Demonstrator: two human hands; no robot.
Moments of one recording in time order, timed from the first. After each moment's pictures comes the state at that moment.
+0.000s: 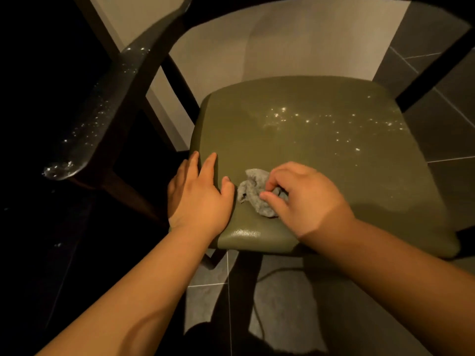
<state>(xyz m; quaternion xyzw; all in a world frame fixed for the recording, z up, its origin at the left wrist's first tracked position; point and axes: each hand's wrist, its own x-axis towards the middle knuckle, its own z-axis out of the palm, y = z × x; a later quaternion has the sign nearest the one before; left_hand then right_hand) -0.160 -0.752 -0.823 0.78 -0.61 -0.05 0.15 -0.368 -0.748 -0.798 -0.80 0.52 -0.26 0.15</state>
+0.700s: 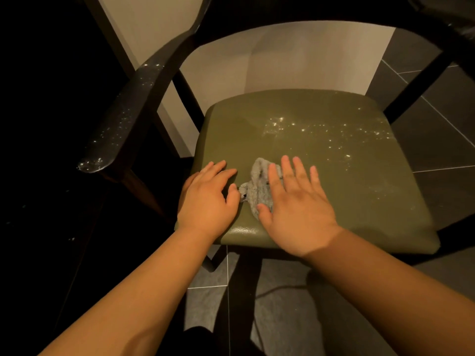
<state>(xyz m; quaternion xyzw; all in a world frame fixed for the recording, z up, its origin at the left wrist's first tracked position) -0.160 -0.740 -0.822 0.68 -0.70 -0.06 0.22 -0.357 -0.728 -0.800 -0.80 0.60 -0.01 0.02</state>
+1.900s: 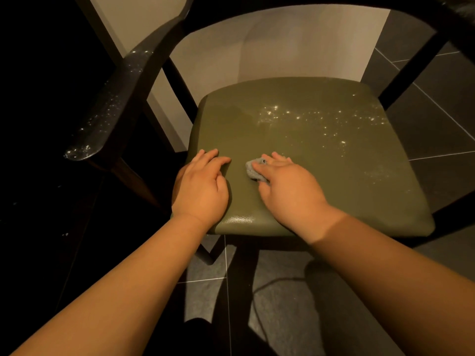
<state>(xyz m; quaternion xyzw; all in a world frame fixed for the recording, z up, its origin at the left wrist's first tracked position) -0.156 -0.743 -0.822 0.68 -0.69 -0.09 0.23 -0.353 -0.746 -0.796 -0.80 0.56 -0.16 0.16</state>
